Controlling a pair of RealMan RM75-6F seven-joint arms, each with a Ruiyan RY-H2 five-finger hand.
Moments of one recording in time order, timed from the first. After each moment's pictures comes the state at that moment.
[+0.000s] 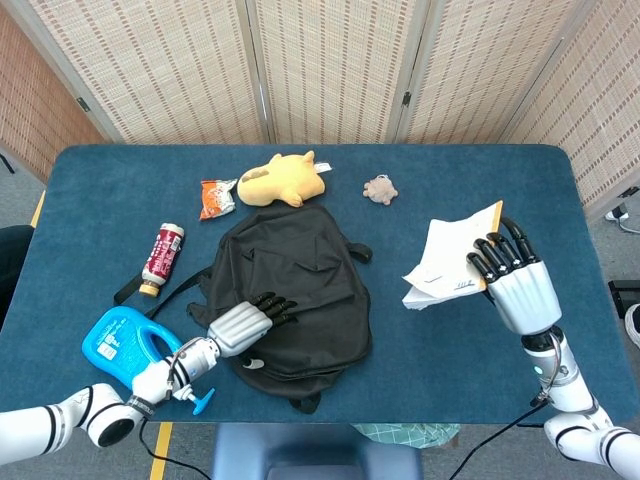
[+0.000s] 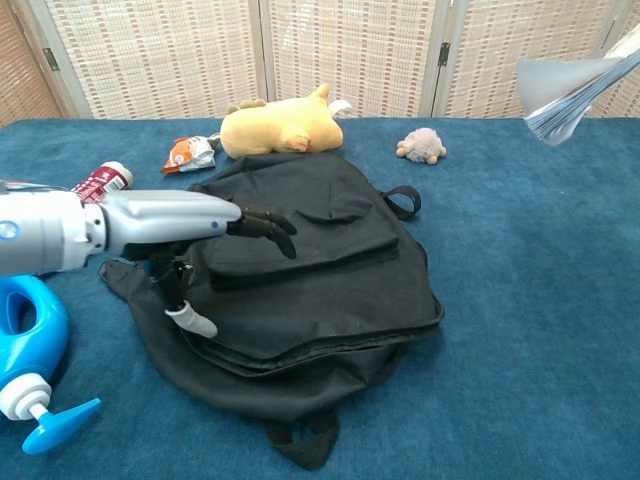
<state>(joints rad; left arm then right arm) -0.81 -1.41 -0.12 -1.58 1.45 0.66 0.07 0.45 -1.46 0.15 -1.06 -1.74 1.78 -0.16</state>
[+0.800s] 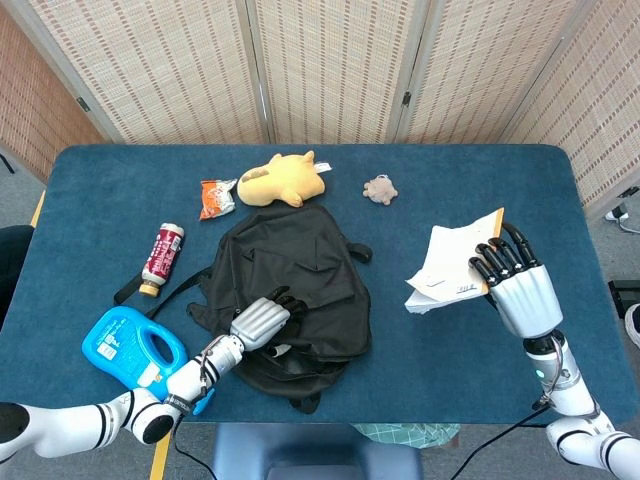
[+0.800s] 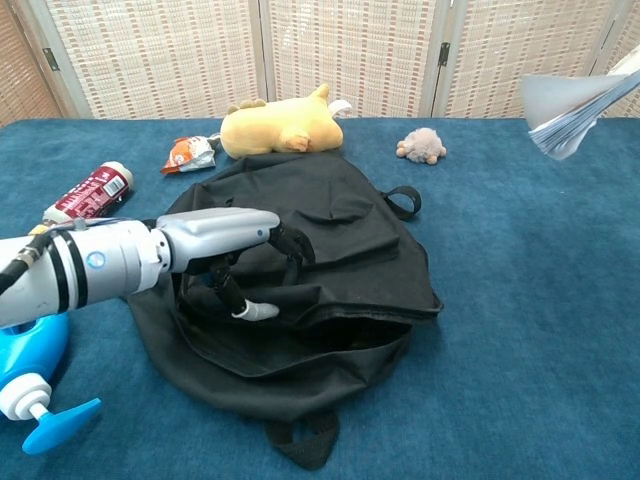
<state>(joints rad) -0.83 -1.64 -0.12 -1.40 1.34 0.78 0.06 0.43 -1.48 0.14 -1.03 -1.74 1.79 -0.12</state>
